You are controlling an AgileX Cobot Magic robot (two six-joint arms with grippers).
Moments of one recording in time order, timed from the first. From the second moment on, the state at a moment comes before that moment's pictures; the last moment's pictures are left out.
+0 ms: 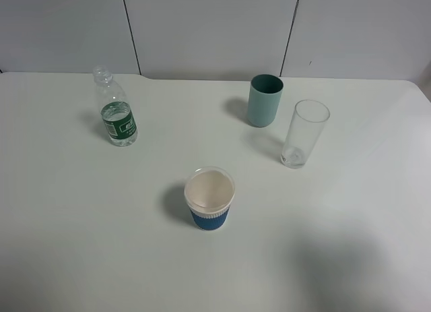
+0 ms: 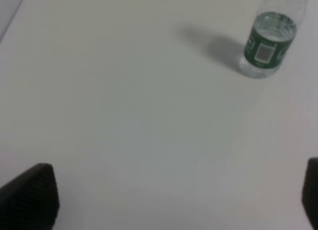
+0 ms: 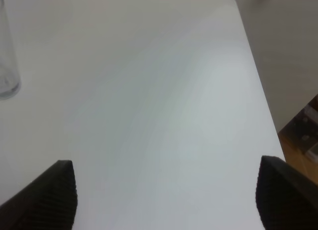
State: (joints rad) left arm -0.05 0.00 -0.51 0.10 1.06 -0.15; right arm 0.00 0.00 -0.49 -0.12 1.06 -0.06
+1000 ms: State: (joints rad) left arm -0.05 0.00 -0.51 0.10 1.06 -0.16; right arm 0.00 0.00 -0.49 -0.12 1.06 -0.06
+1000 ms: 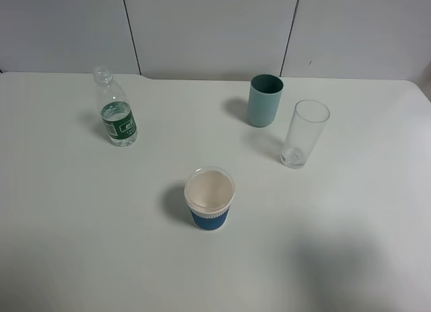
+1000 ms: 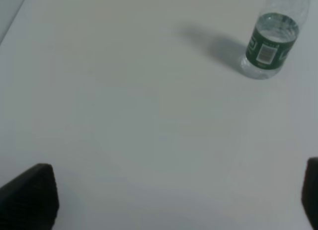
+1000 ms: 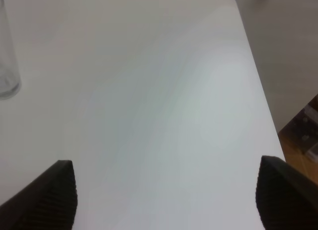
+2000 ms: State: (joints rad) left arm -0.05 0.75 -0.62 0.10 0.73 0.16; right arm 0.00 0.00 -0.49 -0.12 1.06 -0.06
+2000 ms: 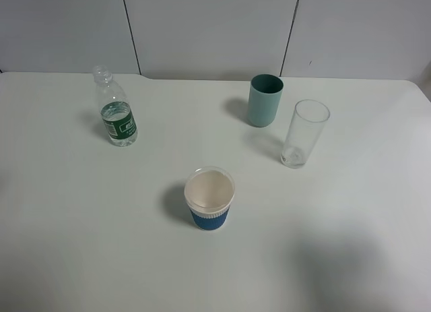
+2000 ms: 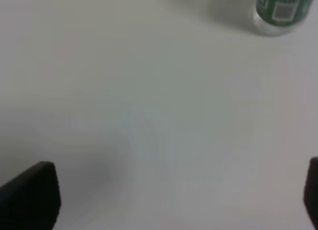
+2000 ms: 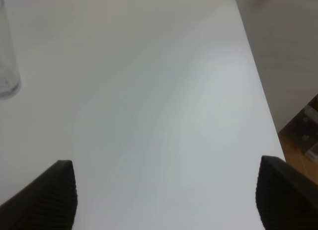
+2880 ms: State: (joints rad) left arm -0.22 1.18 -0.58 0.04 0.26 0.29; right arm 0.00 0.00 -0.49 -0.12 1.06 -0.06
